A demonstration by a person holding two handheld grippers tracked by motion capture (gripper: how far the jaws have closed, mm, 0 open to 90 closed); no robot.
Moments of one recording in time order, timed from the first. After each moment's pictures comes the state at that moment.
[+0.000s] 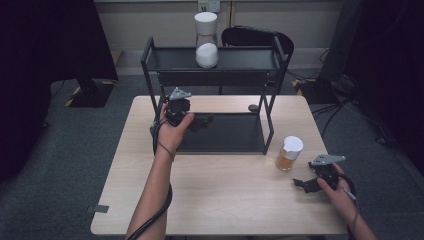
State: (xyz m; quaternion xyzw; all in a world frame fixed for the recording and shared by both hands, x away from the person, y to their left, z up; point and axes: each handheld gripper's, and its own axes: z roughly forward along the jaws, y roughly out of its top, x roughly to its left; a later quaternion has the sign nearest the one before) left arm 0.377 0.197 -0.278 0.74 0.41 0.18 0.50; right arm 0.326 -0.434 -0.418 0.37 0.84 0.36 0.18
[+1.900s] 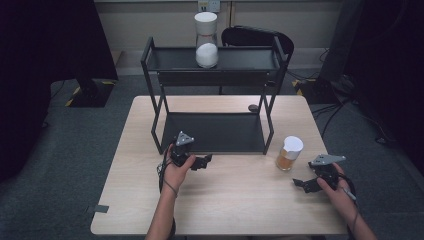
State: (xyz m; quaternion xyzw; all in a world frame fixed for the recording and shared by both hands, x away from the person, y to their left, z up) left arm 0.350 0.196 -0.400 0.76 0.42 0.16 0.47; right arm 0.326 -0.434 -0.418 0.37 0.84 0.36 0.18
